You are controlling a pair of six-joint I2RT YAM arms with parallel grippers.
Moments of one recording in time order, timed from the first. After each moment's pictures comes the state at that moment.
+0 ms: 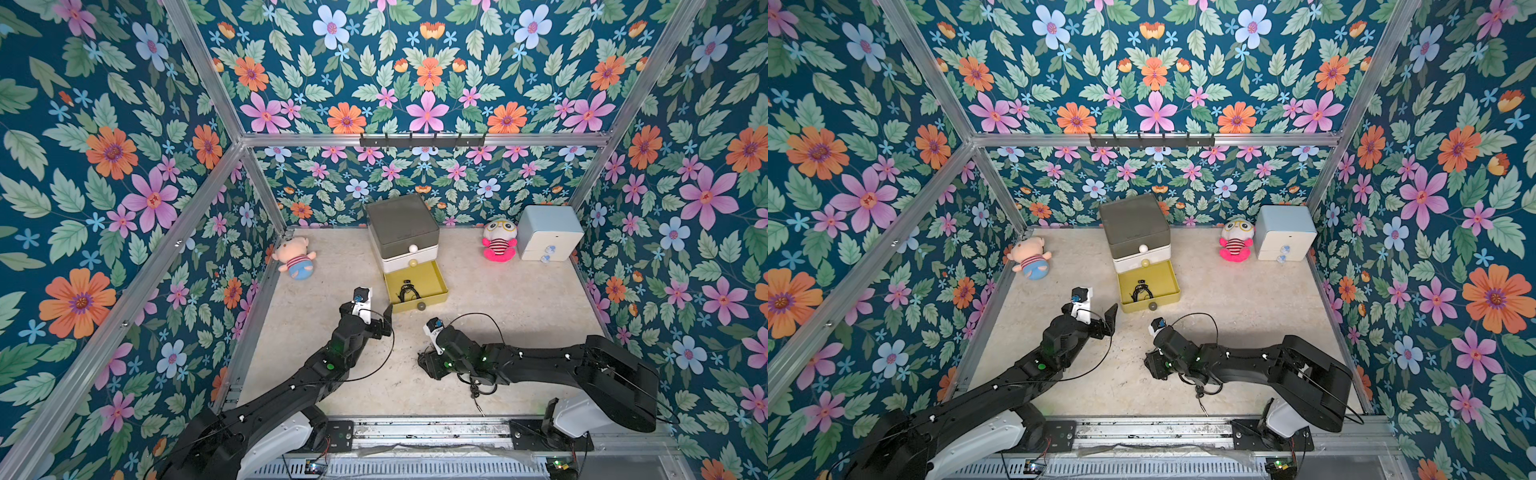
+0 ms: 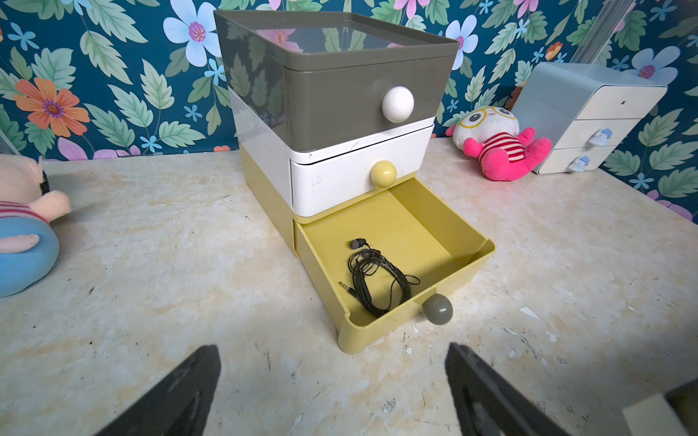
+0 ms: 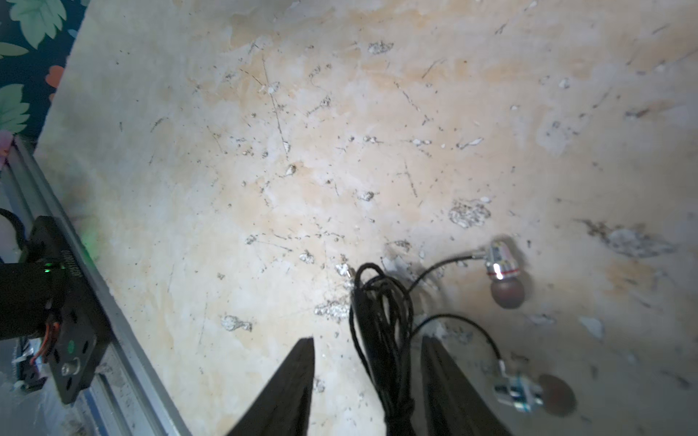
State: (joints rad) left arm -0.70 0.97 0.34 0.34 -0.35 -0.19; right arm 1.07 1.52 0.61 0.04 -0.05 0.61
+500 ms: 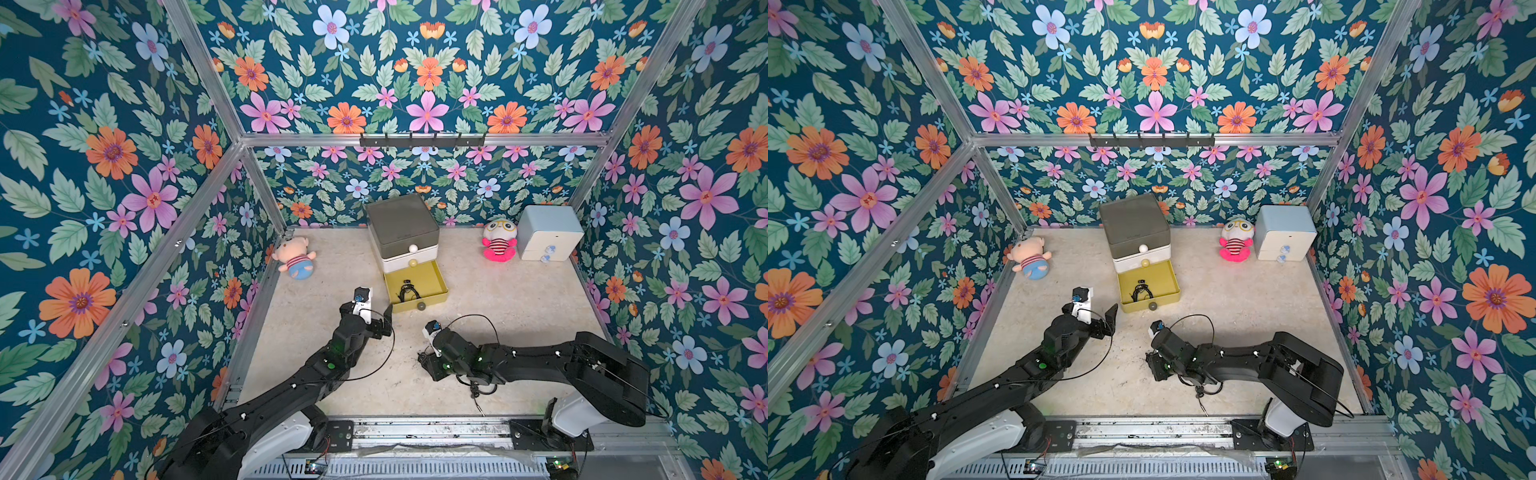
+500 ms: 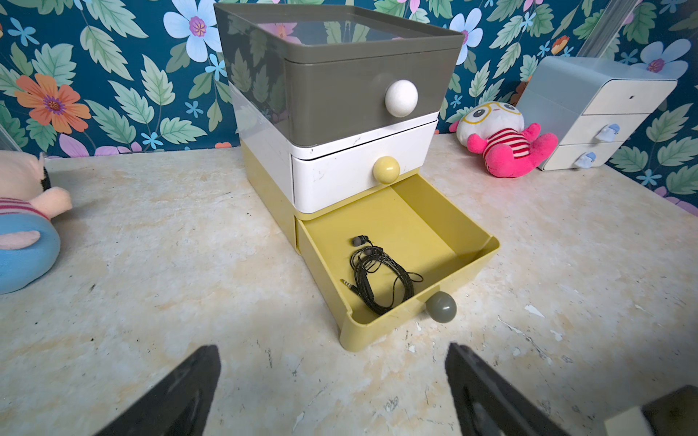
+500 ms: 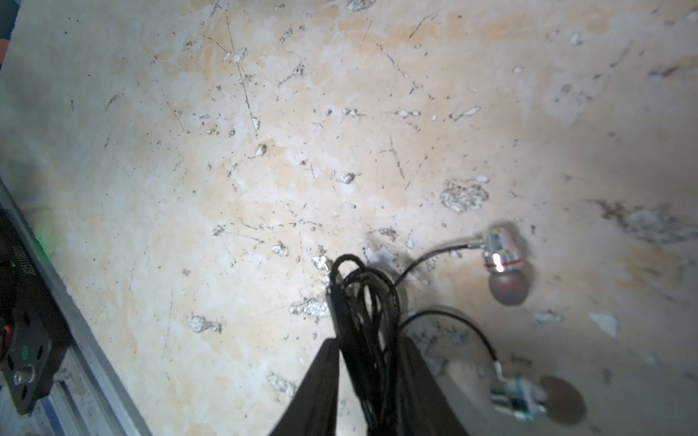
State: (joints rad) left arm -0.70 0.98 0.34 0.34 -0.35 -0.19; right arm 1.07 1.57 0.63 0.04 -0.04 0.60
